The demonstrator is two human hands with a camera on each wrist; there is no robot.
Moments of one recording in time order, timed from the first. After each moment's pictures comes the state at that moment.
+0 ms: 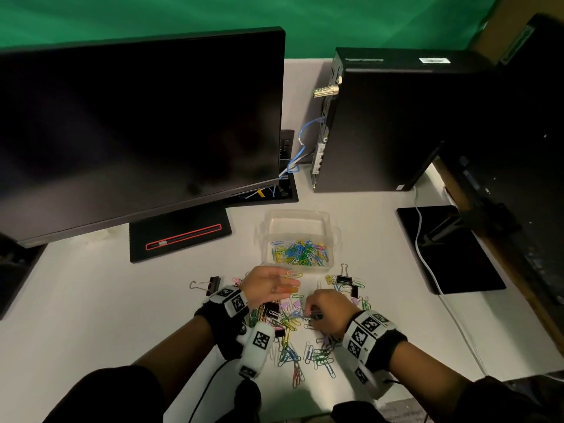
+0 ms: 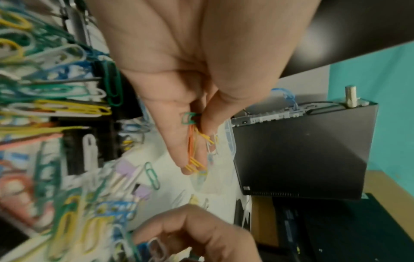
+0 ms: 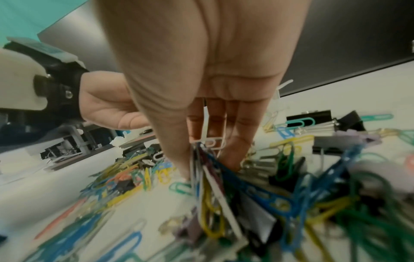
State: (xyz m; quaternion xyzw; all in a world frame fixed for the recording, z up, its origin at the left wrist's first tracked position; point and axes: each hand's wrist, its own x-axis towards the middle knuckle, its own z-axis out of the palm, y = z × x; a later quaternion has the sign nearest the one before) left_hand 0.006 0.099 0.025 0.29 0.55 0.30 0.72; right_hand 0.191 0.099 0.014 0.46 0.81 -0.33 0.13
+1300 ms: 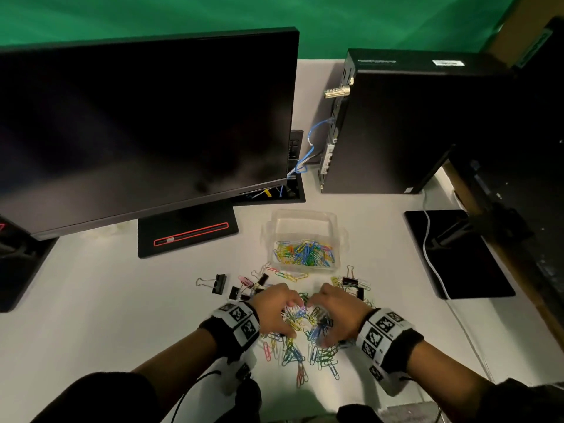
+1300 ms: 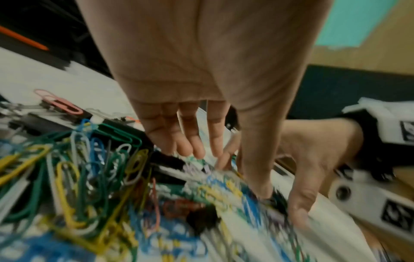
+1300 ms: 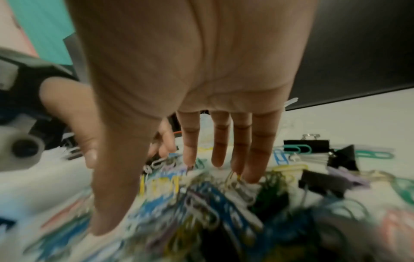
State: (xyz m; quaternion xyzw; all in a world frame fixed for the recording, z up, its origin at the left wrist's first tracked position) left_hand 0.006 0.073 0.023 0.72 0.54 -0.04 0.43; right_hand 0.202 0.104 0.018 0.41 0.83 -0.33 0.19
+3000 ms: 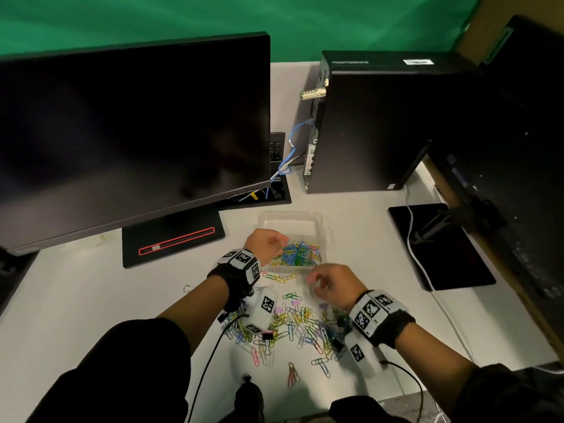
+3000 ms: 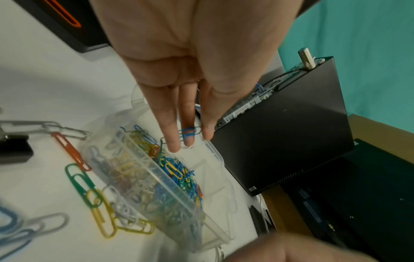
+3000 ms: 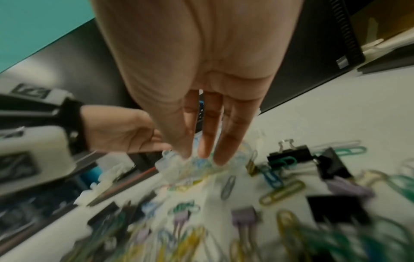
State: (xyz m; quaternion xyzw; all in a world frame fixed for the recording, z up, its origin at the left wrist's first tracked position) left_hand 0.008 0.169 0.029 0.46 0.61 0.32 0.56; right_hand 0.213 0.129 0.024 0.52 0.75 -0.40 -0.09
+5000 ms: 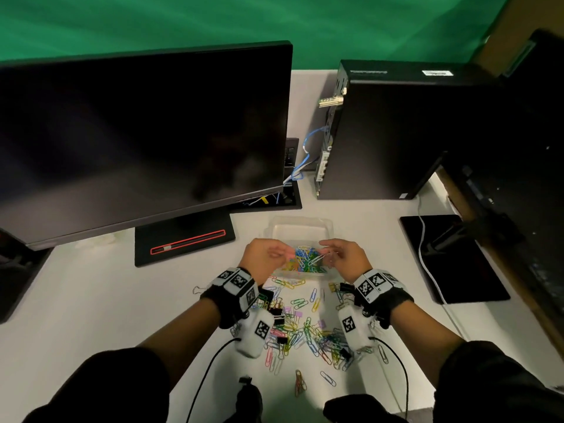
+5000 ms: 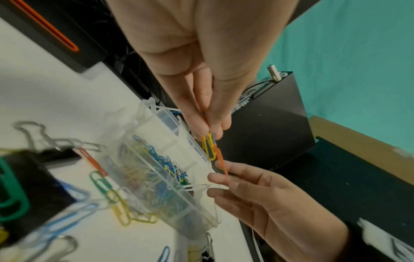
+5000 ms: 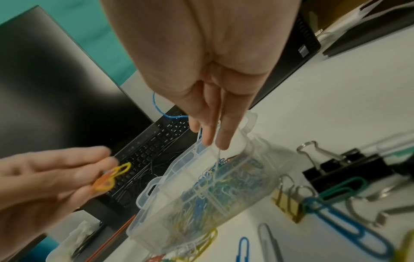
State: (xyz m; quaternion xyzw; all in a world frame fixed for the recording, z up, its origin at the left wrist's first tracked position) left_hand -0.008 0.132 0.048 0.53 0.60 0.35 0.48; right_hand 0.200 0.178 0.030 0.59 0.64 -0.44 -0.21
